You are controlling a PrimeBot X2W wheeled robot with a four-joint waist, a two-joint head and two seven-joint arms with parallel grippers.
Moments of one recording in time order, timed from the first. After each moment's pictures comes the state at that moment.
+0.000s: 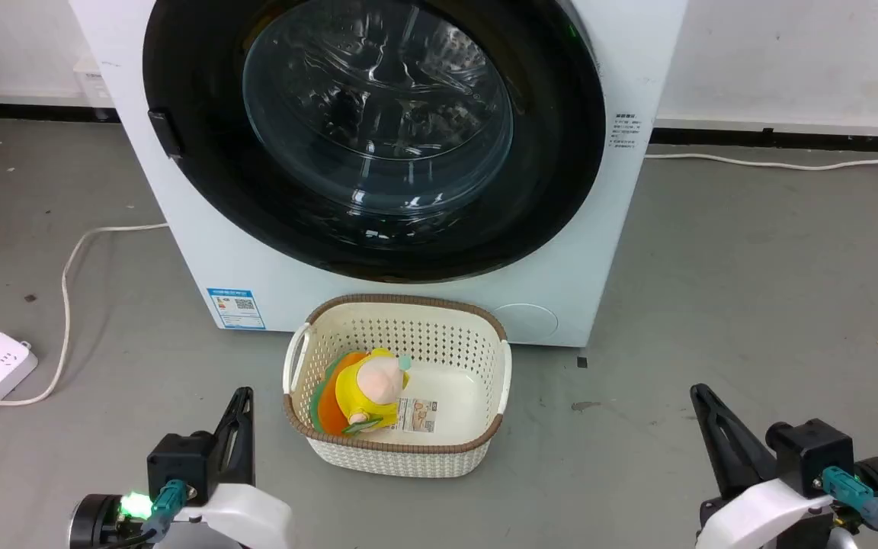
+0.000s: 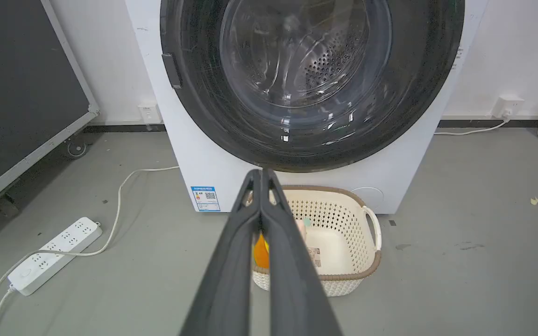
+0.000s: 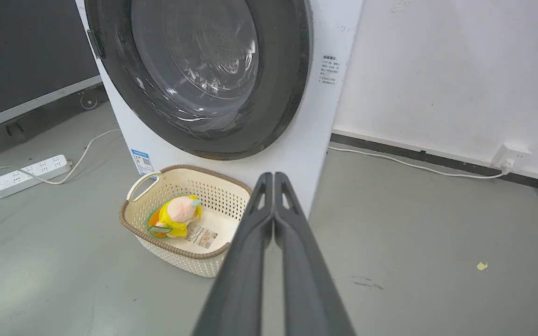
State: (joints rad) left arm 0.01 0.05 0.00 0.00 -0.01 0.00 0.00; right arm 0.01 -0.05 0.00 0.00 0.01 0.13 0.00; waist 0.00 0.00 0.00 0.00
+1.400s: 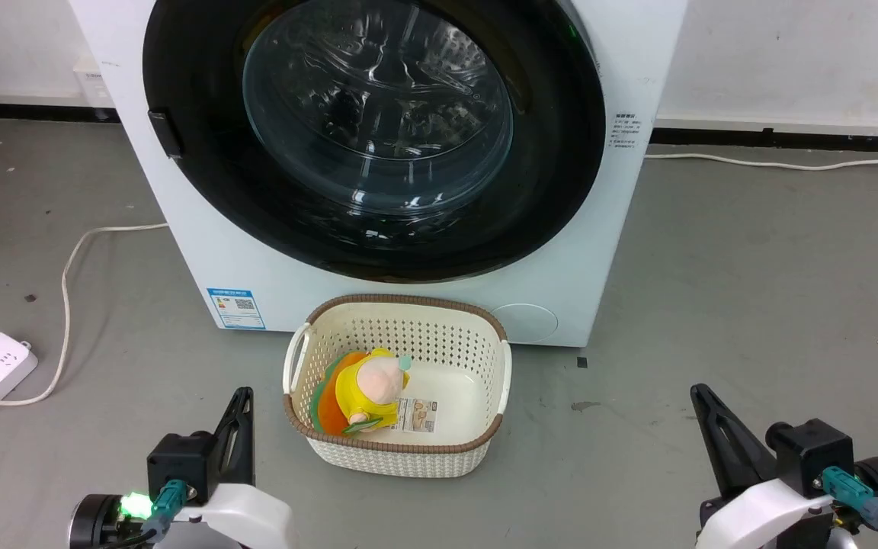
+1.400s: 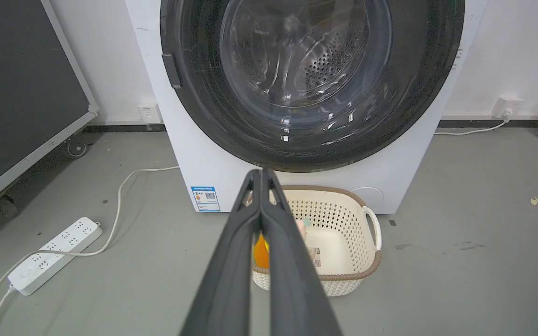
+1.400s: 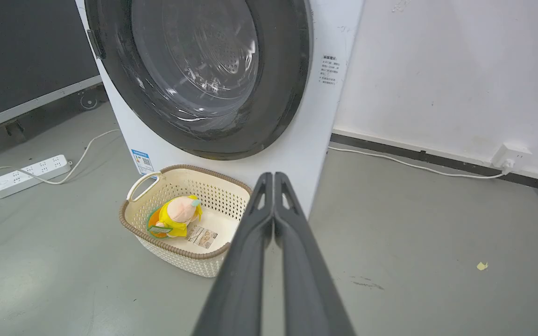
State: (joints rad) left arm 0.01 0.05 0.00 0.00 -0.01 0.00 0.00; right arm 0.01 -0.05 0.00 0.00 0.01 0.13 0.00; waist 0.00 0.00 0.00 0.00
